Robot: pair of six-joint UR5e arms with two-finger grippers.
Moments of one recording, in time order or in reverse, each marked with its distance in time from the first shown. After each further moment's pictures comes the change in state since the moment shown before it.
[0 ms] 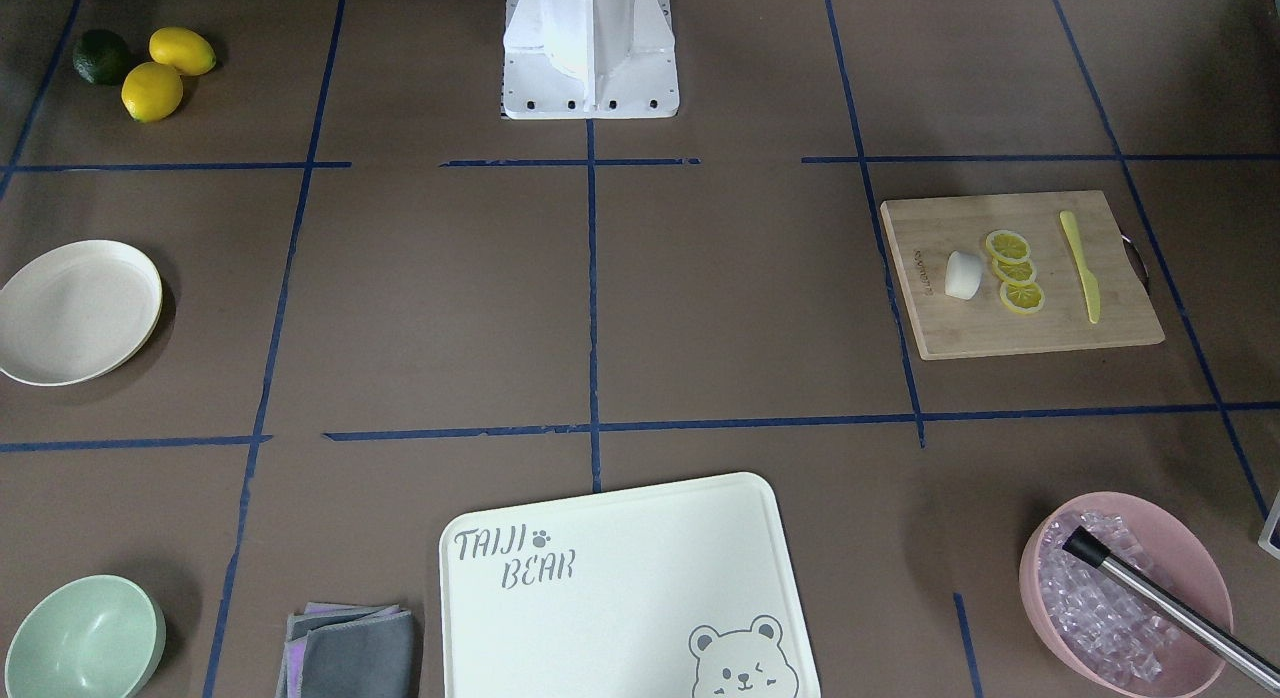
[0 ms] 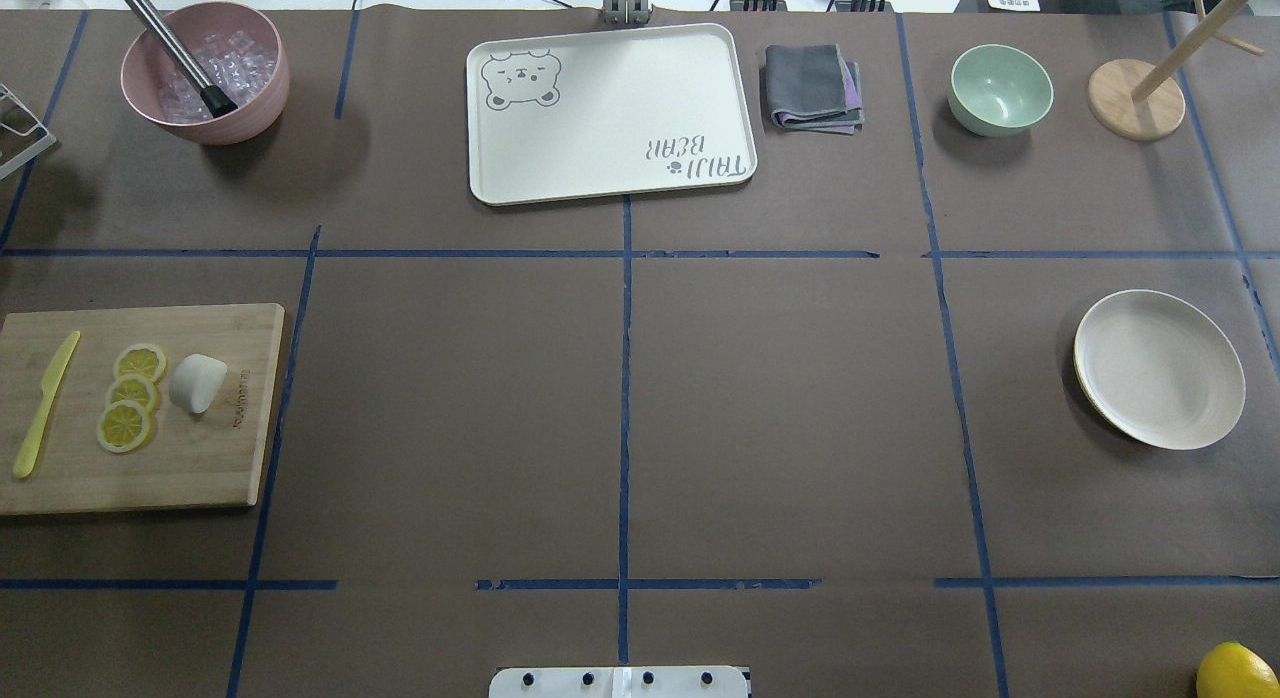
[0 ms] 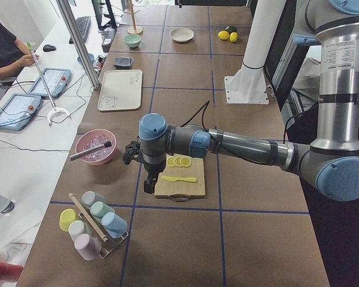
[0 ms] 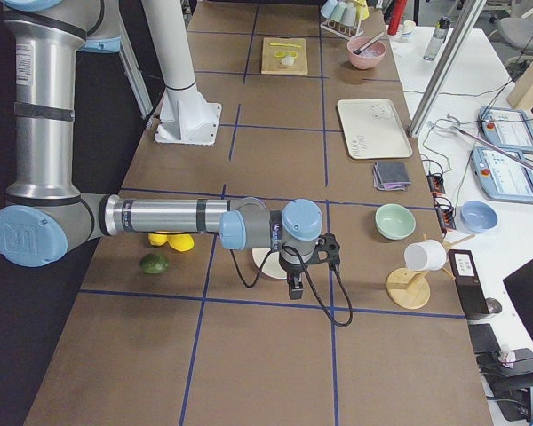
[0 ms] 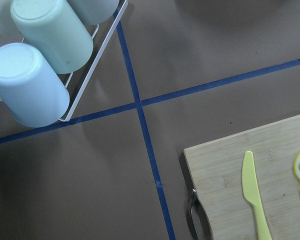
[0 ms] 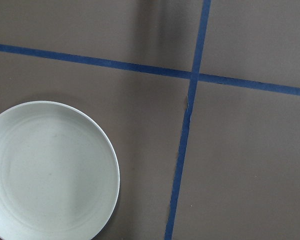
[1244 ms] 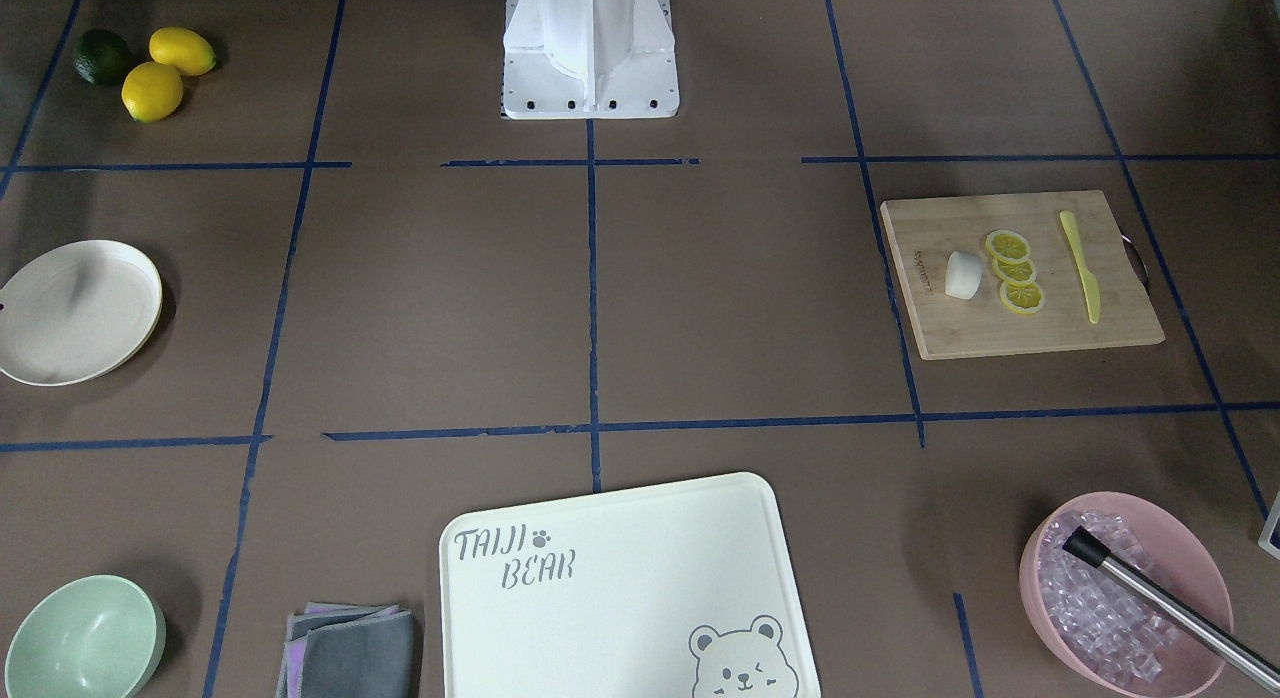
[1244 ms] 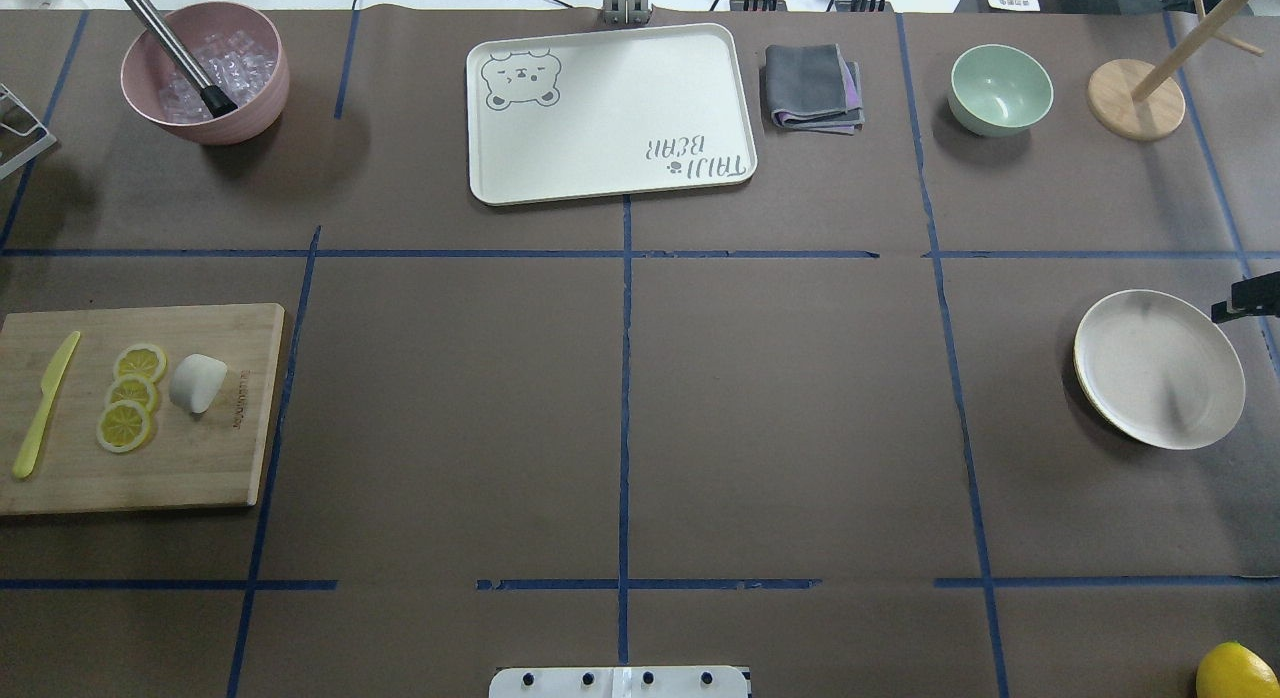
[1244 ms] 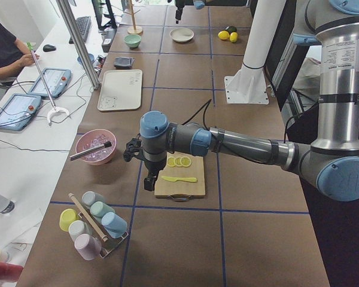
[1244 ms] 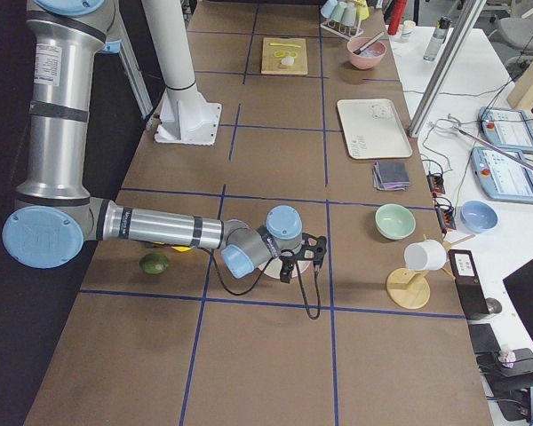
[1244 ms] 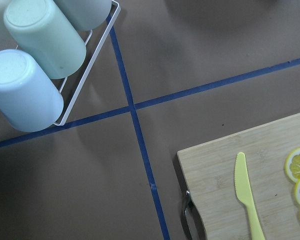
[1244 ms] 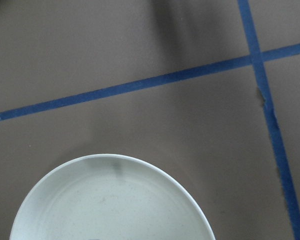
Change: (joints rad) left arm 0.001 0.003 -0.020 -0.003 -0.005 -0.002; right arm -0.291 -0.044 -0.180 0.746 -0.043 0.912
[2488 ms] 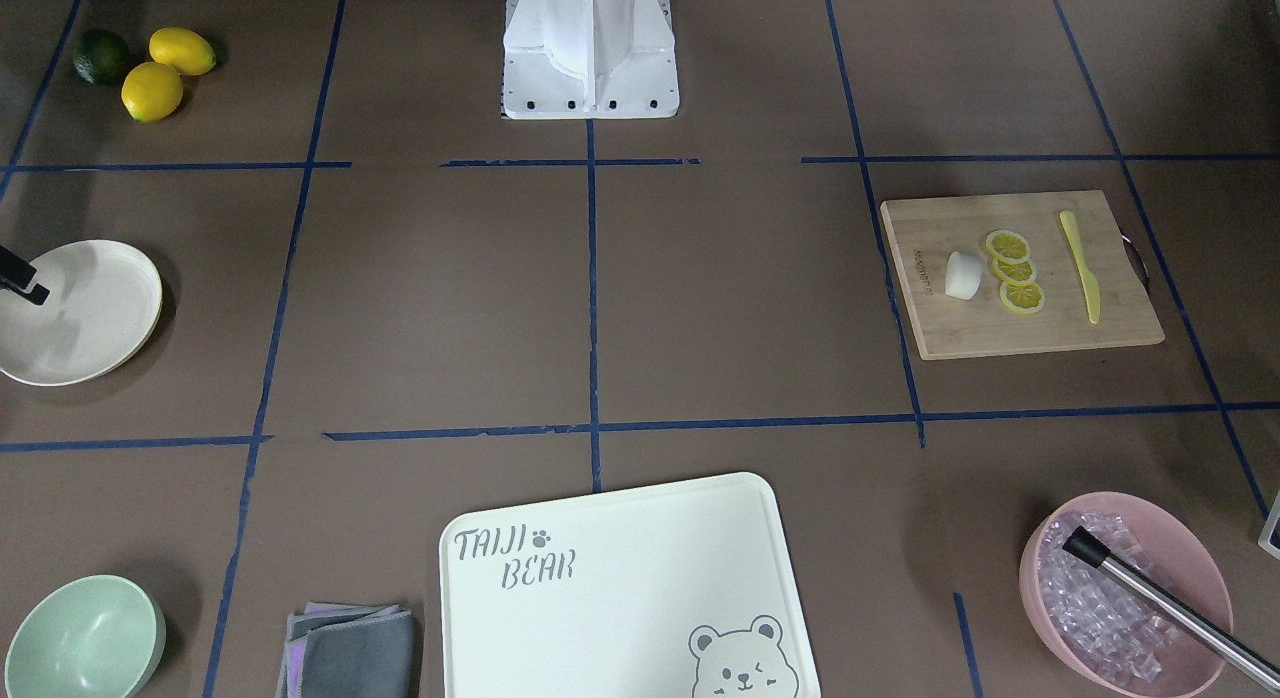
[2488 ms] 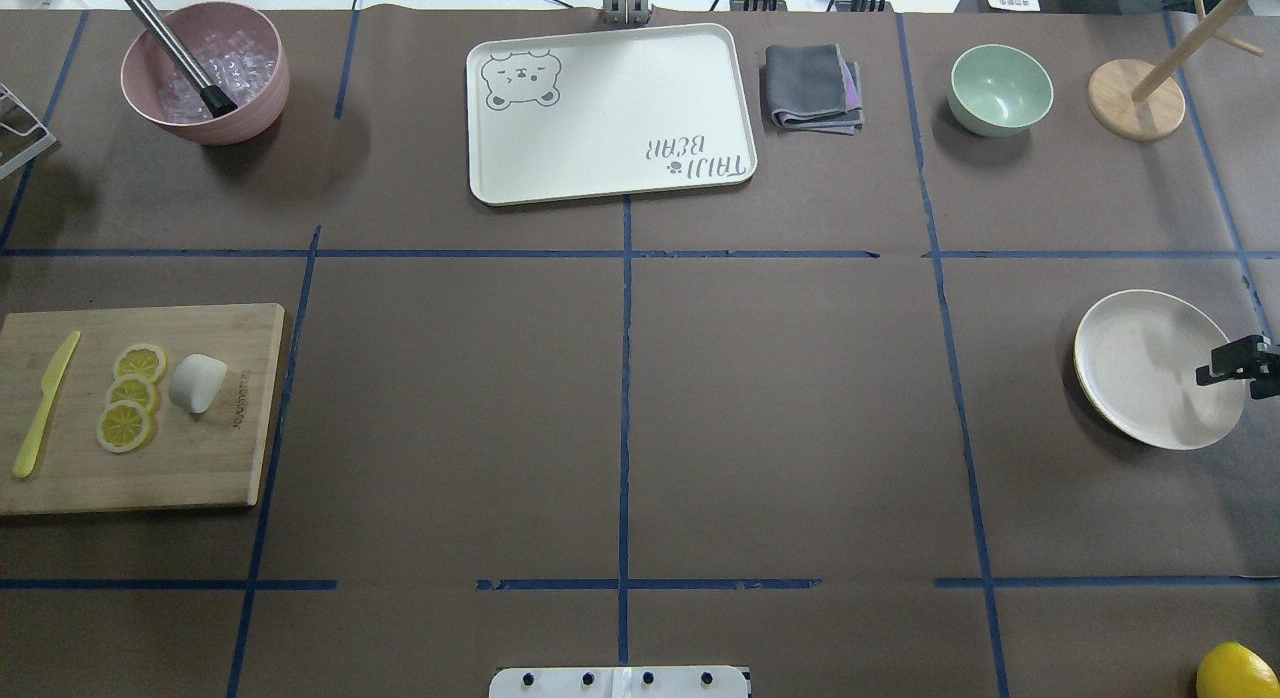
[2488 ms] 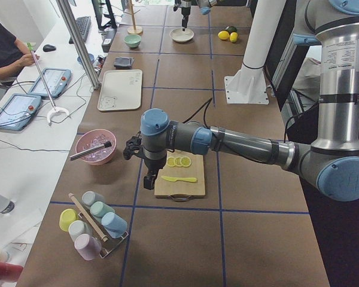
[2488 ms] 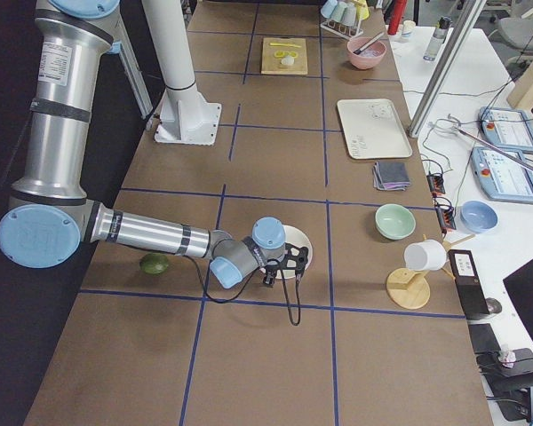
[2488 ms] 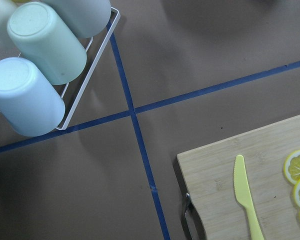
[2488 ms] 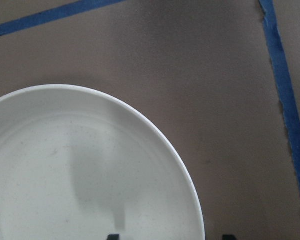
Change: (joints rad) left arm -0.001 0.001 -0.009 0.000 0.007 -0.001; right arm -0.087 -0.055 -0.034 0.073 -0.034 0.055
